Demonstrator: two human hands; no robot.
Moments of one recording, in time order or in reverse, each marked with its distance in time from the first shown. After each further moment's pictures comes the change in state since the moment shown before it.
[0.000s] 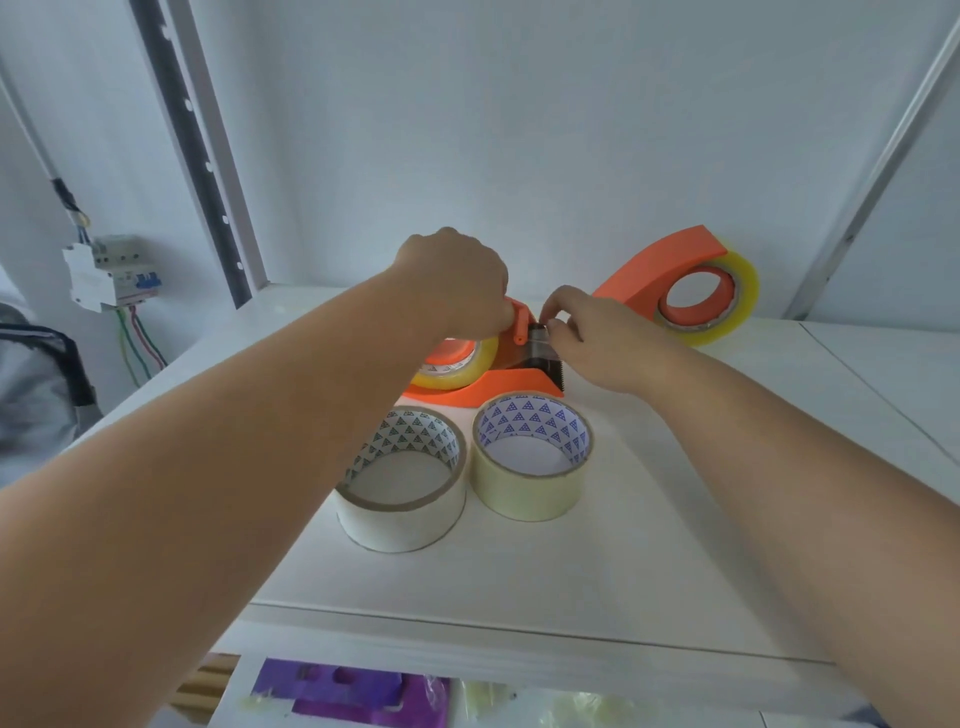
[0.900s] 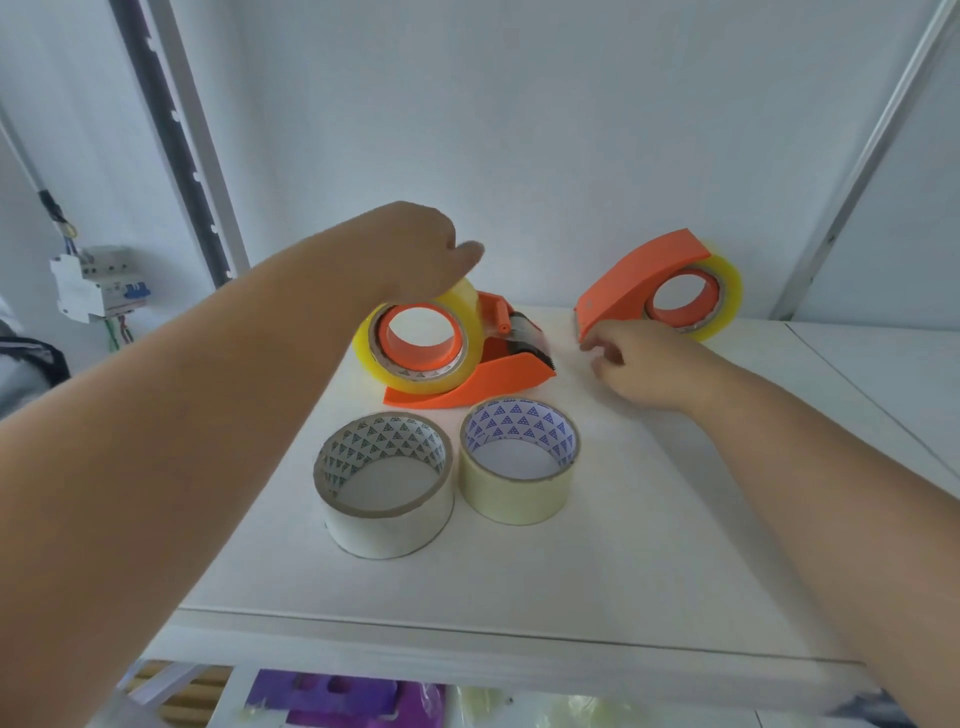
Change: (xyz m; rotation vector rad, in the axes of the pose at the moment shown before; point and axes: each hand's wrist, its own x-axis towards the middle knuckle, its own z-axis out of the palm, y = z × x) left_hand -0.009 -0.028 -0.029 -0.199 -0.034 -0.062; right_hand -0.016 0.049 -0.009 -0.198 -0.014 0.087
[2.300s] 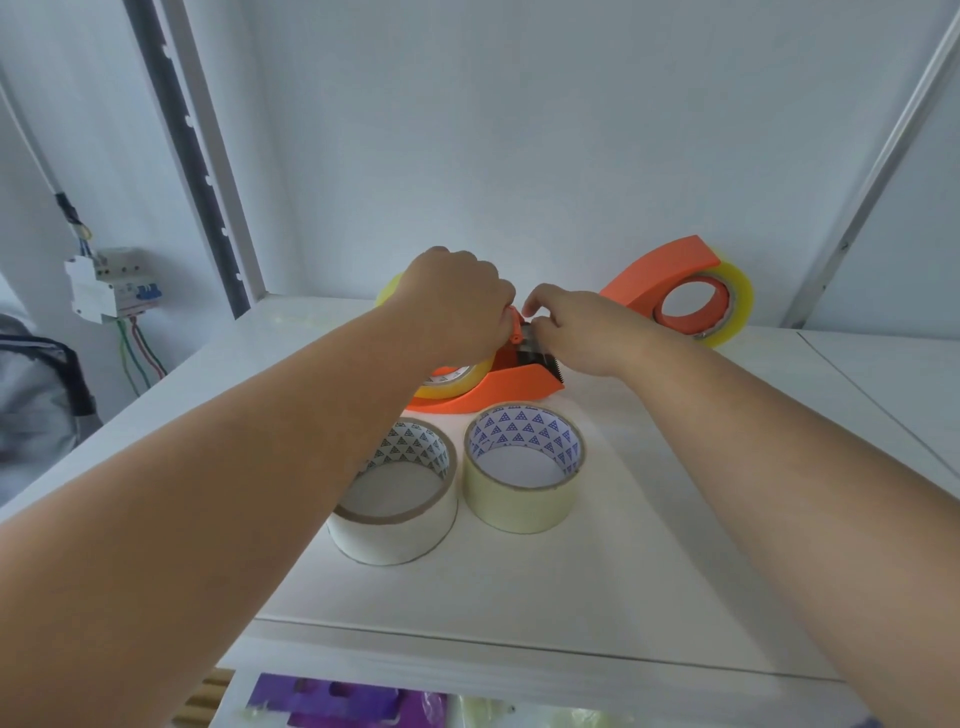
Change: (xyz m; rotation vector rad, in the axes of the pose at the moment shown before) left_hand 0.013 0.021 0.051 0.390 0.251 0.296; right_hand 0.037 -0.054 -0.008 0.123 -0.060 -0.081
